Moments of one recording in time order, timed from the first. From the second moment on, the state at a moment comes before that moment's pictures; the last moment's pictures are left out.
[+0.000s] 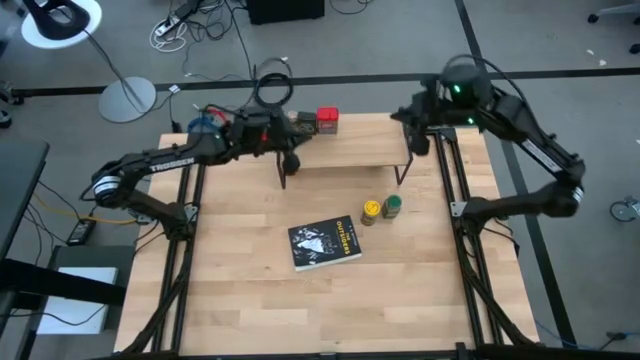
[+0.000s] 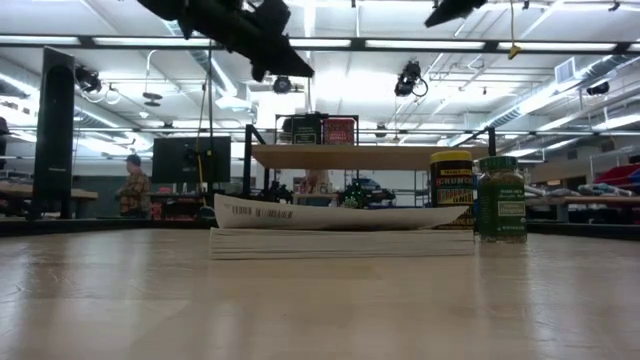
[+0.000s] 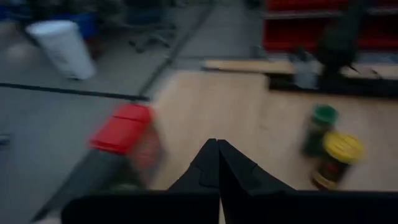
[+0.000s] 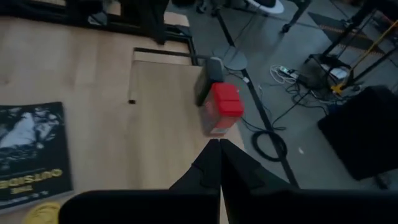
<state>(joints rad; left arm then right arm) 0.45 1.37 1.10 -0.05 0.09 0.15 -0.61 1.15 1.51 -0.87 -0.17 -0.50</state>
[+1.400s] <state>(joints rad) 0.06 2.07 1.76 -0.34 -0.08 -0.07 -0.06 0.74 1.09 -0.67 0.07 -0.12</state>
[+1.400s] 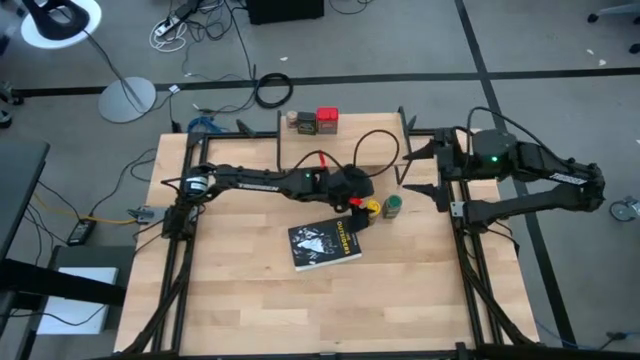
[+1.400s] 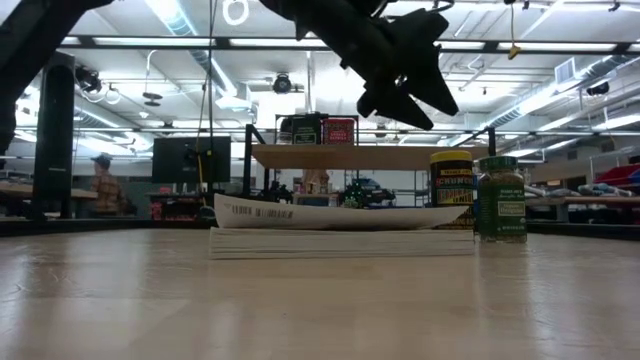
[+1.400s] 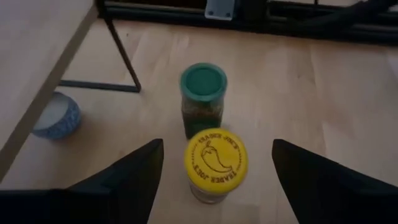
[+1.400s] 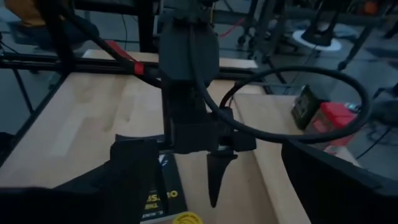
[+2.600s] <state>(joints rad) 0.04 2.16 1.76 -0.29 -0.11 -0.21 -0.04 0.70 1.09 -0.65 0.14 -0.14</state>
